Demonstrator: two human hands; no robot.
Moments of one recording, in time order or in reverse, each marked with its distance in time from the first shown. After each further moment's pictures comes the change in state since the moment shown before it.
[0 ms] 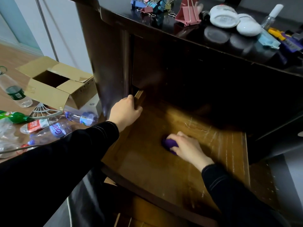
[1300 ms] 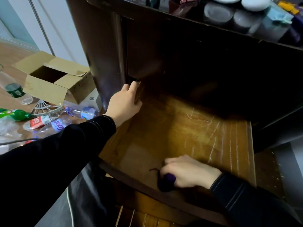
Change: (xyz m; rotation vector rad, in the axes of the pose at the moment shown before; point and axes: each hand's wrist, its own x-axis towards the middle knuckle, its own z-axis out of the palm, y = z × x) left_hand -0.005 0.006 -0.002 0.107 0.024 0.181; right_hand -0.067 -0.042 -0.004 -0.113 -0.476 -0.473
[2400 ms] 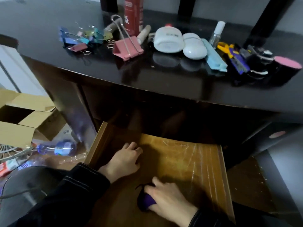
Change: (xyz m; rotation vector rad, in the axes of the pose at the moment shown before) left_hand -0.002 0.057 0.067 0.082 -0.649 0.311; right_hand 0.016 0.029 0.004 0.186 0.073 0.357
